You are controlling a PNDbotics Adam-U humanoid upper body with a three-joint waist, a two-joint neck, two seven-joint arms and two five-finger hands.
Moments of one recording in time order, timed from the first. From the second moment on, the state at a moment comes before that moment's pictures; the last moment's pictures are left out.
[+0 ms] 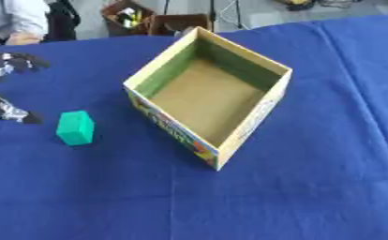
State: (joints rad) left arm -0.77 0.81 -0.04 -1.05 -0.74 -0.59 -0.50; right arm -0.20 -0.37 -0.12 -1.99 0.06 -0.37 -0.06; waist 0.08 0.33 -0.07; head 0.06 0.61
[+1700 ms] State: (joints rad) left arm -0.83 0.77 -0.04 -1.04 -0.65 -0.43 -0.67; right arm -0.22 -0.35 -0.10 -1.99 0.07 -0.33 -0.03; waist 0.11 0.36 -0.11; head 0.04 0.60
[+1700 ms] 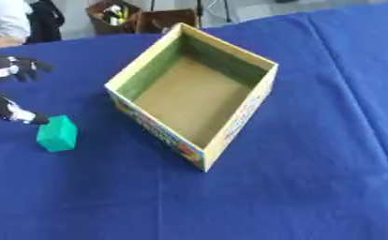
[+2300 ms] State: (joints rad) left arm -0.85 0.74 -0.06 -1.04 -0.72 -0.41 -0.70; right arm -0.23 -0.35 -0.10 -1.99 0.07 -0.33 -0.03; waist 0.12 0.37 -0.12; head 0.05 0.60
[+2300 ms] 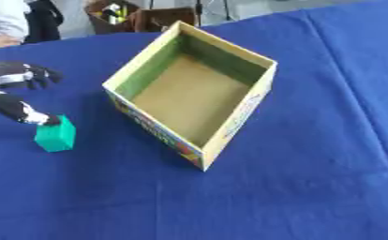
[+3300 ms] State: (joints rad) left arm -0.81 0.76 -0.06 -1.21 -0.74 -0.40 -0.70; right arm -0.22 -0.35 -0.10 -1.99 0.07 -0.32 -0.02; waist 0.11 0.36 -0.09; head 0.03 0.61
